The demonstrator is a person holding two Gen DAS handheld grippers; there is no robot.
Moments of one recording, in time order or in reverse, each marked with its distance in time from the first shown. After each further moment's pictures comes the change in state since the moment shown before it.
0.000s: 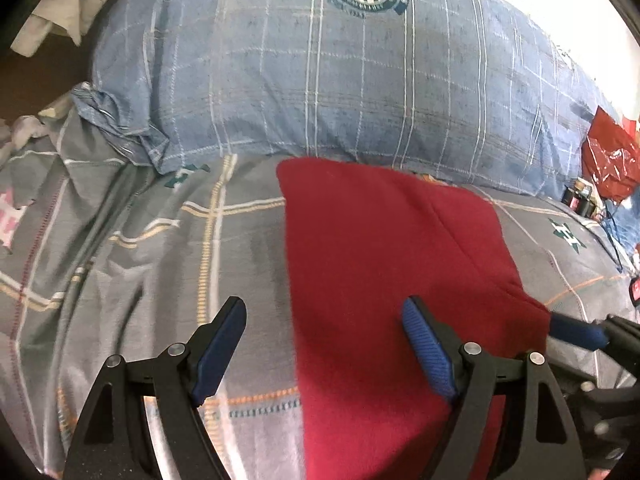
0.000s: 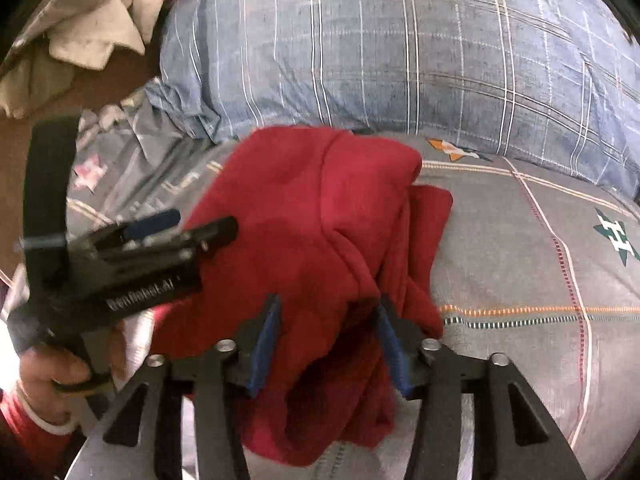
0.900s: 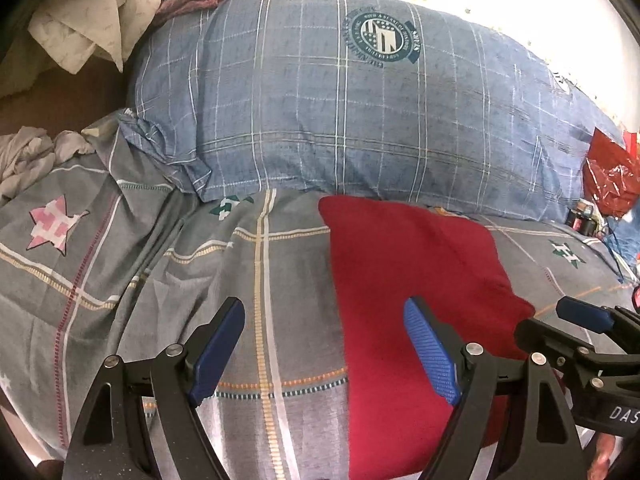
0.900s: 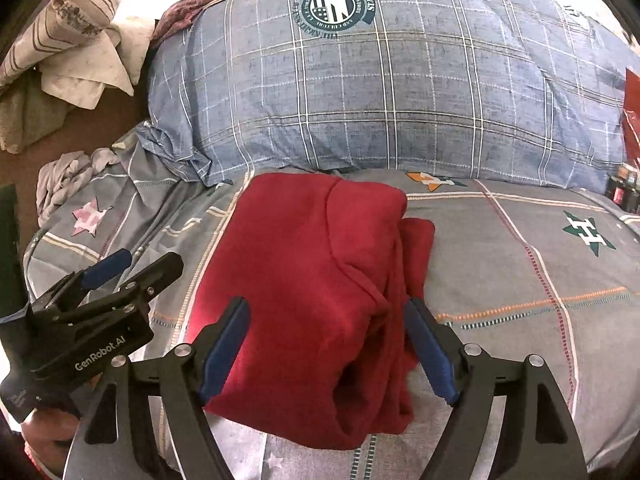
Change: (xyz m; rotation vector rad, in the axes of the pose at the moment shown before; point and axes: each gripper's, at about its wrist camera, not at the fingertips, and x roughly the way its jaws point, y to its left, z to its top) left arm -0.061 0.020 -0.027 0.000 -0.119 0.048; right arm -0.029 0.023 0.004 0.070 -0.119 -0.084
